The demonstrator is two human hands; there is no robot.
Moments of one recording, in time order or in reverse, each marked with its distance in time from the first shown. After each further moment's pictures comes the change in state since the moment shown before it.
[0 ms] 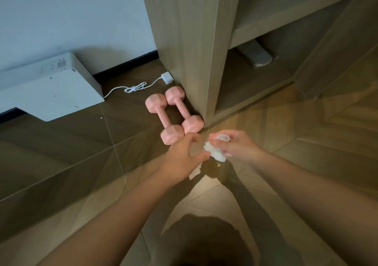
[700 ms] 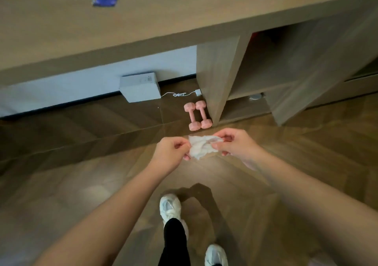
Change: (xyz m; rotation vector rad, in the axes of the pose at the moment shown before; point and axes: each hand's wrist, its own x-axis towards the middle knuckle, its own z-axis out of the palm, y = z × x) left_hand -0.354 0.292 -0.212 -0.305 0.230 -0.260; right_hand -0.364 -0.300 -0.050 -0.067 -0.203 0.003
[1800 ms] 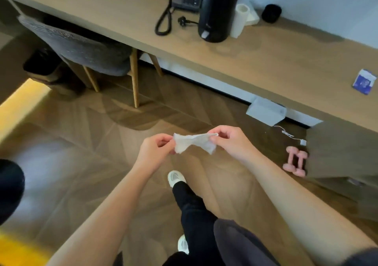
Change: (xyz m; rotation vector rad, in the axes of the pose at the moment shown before) left_hand -0.382 -0.268 -0.507 -0.528 0.644 -0.281; right_hand -0.154 -0.274 0.600 -0.510 -0.471 -0.316
